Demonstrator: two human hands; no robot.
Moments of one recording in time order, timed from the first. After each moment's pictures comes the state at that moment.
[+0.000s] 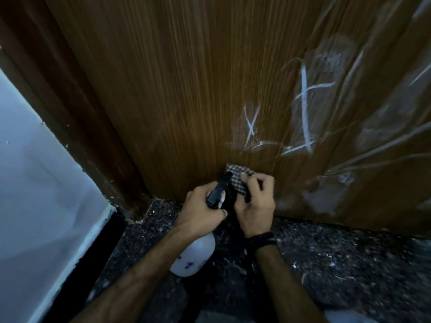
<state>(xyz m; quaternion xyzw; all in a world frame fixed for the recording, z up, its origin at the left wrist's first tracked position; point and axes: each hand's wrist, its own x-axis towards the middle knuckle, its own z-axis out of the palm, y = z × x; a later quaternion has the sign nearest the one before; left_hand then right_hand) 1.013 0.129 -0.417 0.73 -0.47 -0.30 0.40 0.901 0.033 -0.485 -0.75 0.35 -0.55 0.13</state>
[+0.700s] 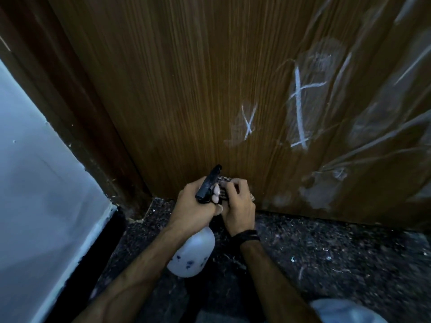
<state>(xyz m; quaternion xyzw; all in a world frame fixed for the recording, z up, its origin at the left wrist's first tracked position) 1.005 0.147 -0.397 0.70 -0.38 -0.35 0.49 0.925 0.047 -0.511 -0.81 0.37 -0.44 0.11</state>
